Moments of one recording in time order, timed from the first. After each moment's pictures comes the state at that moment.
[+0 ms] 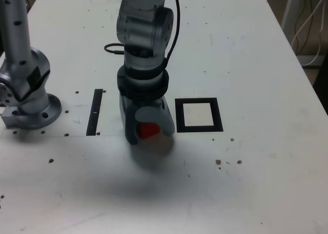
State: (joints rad) arm -0.32 1.82 -1.01 0.87 0.01 -0.52
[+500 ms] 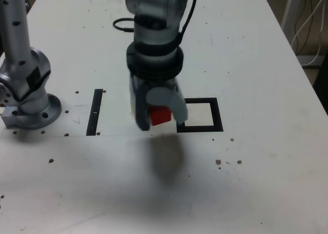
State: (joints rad) arm -0.36 1.82 -1.30 1.13 0.04 -0.52
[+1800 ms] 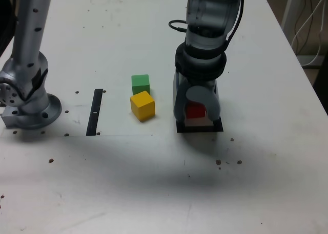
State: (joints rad) arm -0.18 2.03 -1.45 1.10 0.10 -0.14
